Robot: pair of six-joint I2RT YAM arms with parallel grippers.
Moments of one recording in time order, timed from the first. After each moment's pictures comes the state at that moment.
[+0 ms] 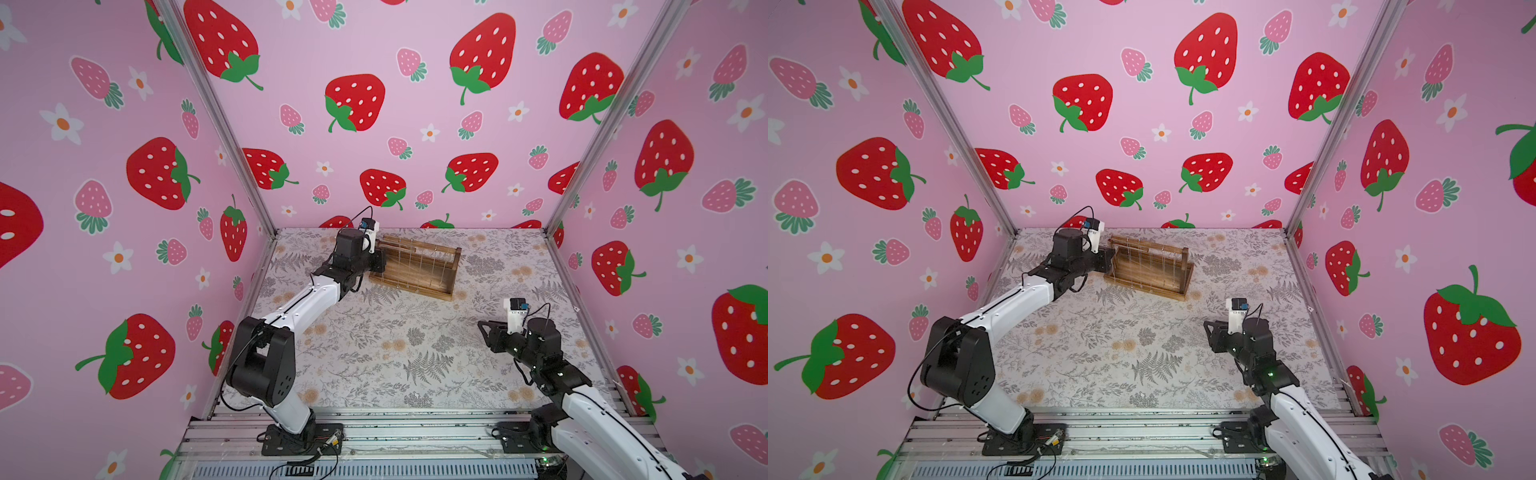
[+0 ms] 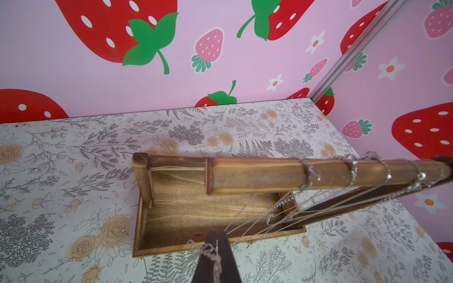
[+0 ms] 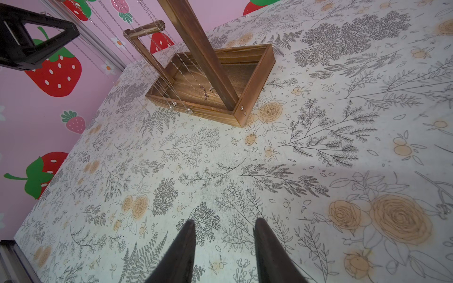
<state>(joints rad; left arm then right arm) -0.34 1.64 1.23 -0.05 0.22 -0.18 0.33 0.71 0.29 -0.05 -0.19 0.42</state>
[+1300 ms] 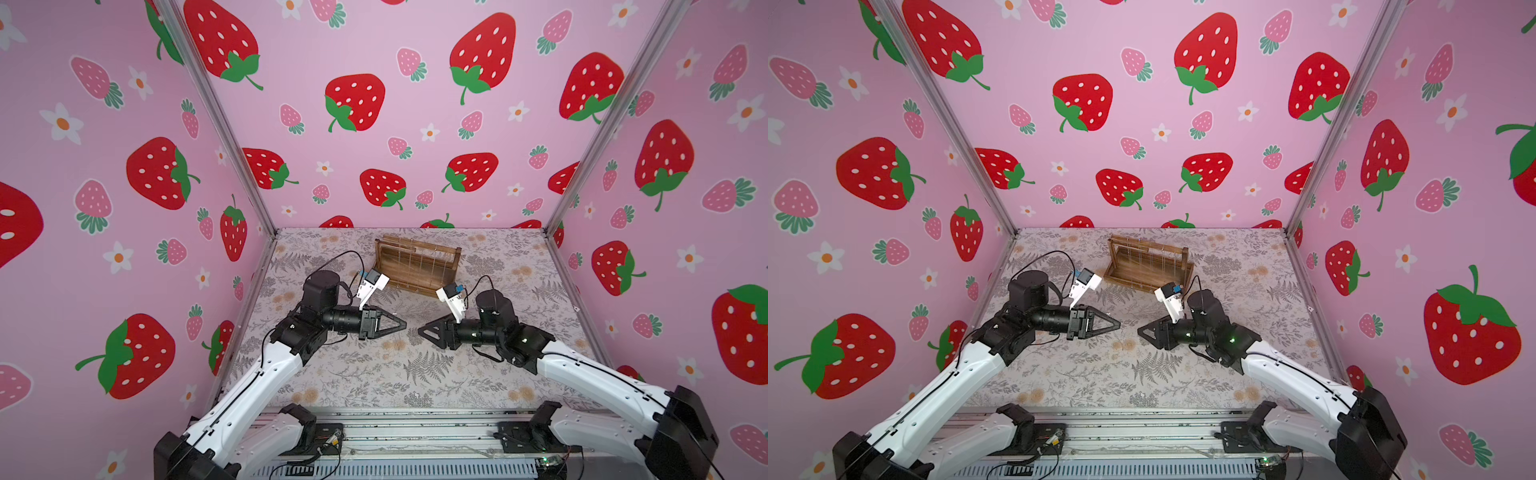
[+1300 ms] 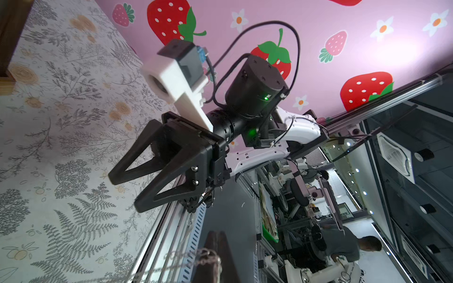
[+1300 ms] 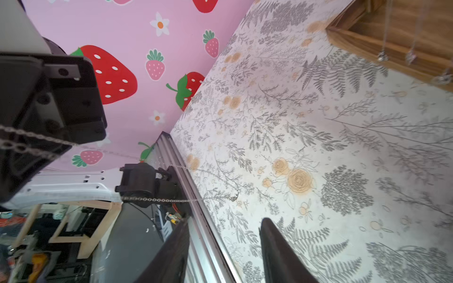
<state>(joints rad) -0.44 1.00 0.85 -0.24 1.14 -0.55 0.78 1.13 0.72 -0.04 -0.51 0.55</state>
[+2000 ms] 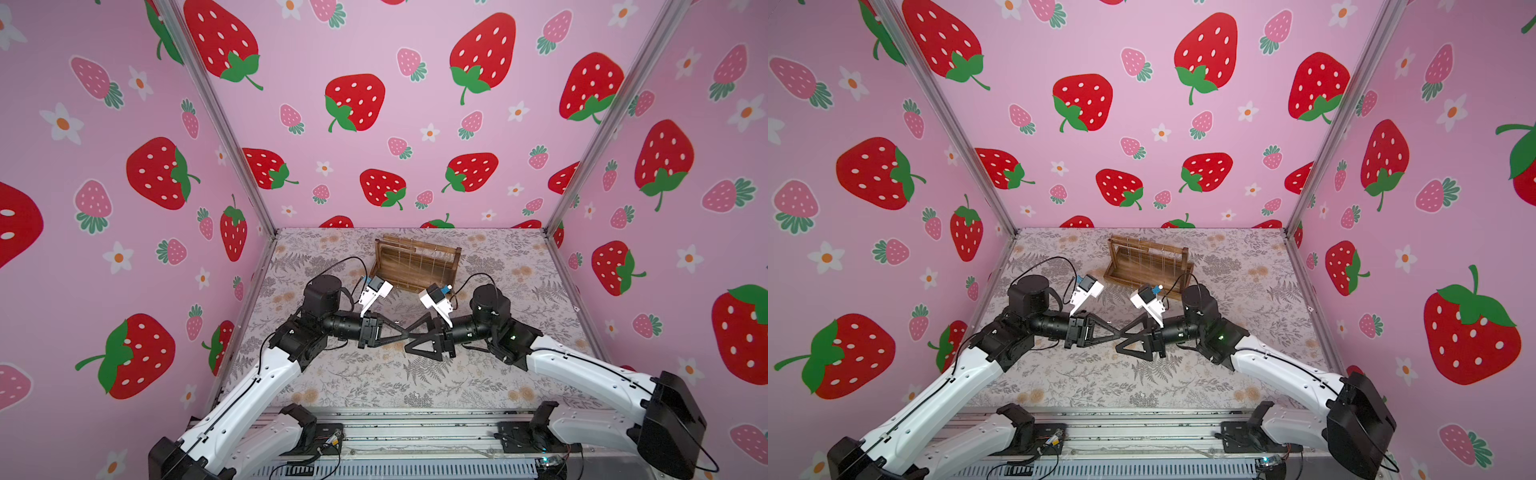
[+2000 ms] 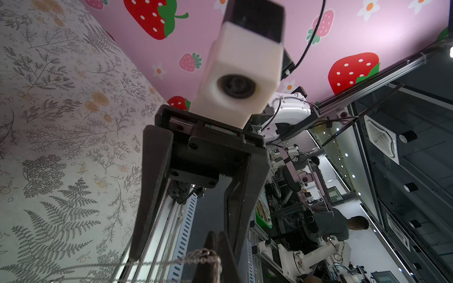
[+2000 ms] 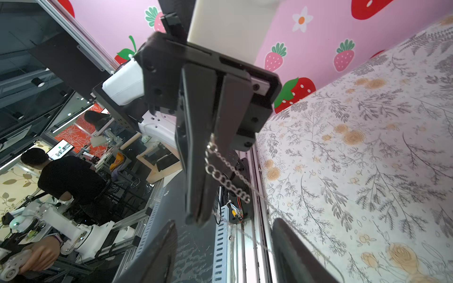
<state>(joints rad) -0.49 0.97 0.84 -0.26 1.16 -0.54 0.85 1.19 0.78 0.25 -0.89 0.47</state>
